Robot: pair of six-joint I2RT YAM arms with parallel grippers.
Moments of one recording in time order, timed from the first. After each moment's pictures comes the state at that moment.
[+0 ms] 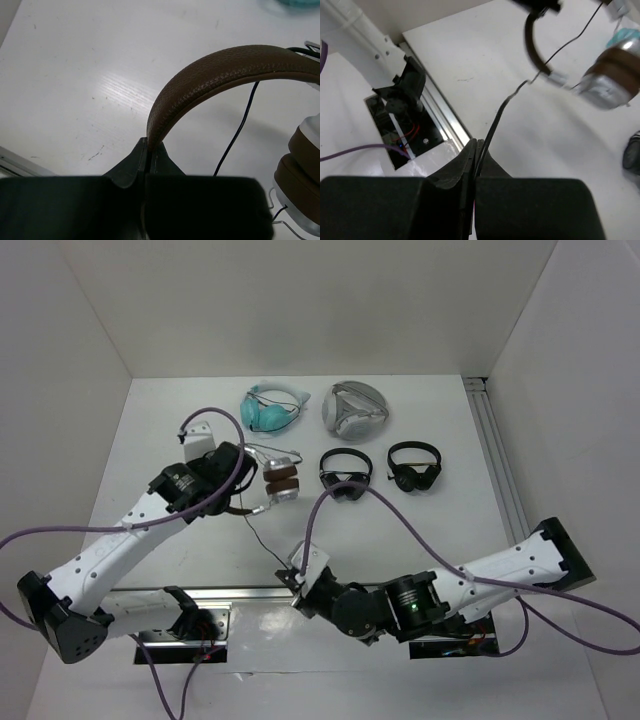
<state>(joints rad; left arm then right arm) -0.63 1.16 1.22 -1.13 -0.82 -0.92 1.82 1.21 0.96 0.00 0.83 0.17</state>
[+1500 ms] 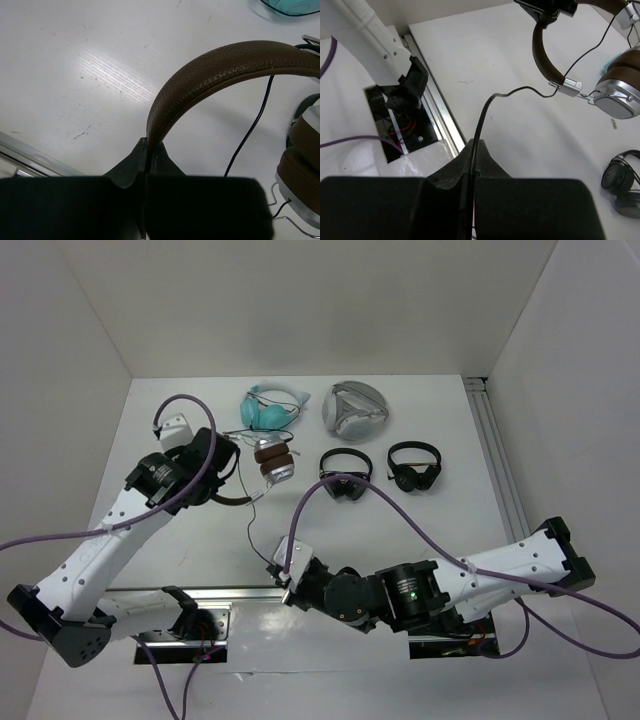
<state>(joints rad) -0.61 1.15 1.36 -1.28 -0.70 -1.02 1.76 1.21 1.11 -0.15 0.71 0.04</state>
